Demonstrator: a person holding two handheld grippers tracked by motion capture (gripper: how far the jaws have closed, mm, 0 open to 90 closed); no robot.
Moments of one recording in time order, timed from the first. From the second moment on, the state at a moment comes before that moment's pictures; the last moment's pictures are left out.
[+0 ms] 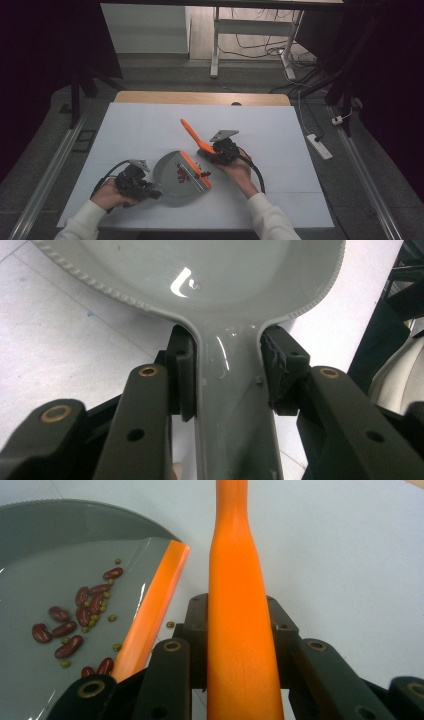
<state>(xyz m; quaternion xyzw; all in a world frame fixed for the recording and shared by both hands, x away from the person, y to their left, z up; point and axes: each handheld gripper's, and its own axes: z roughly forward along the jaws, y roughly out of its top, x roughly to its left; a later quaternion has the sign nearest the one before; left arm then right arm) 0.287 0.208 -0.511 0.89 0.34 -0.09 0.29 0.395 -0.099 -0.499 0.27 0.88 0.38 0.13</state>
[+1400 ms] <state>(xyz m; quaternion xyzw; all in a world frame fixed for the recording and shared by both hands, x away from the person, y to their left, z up) 0.286 0.207 -0.513 0.89 0.34 -0.09 0.28 0.355 -0.071 -0.498 0.25 0.87 0.42 0.07</state>
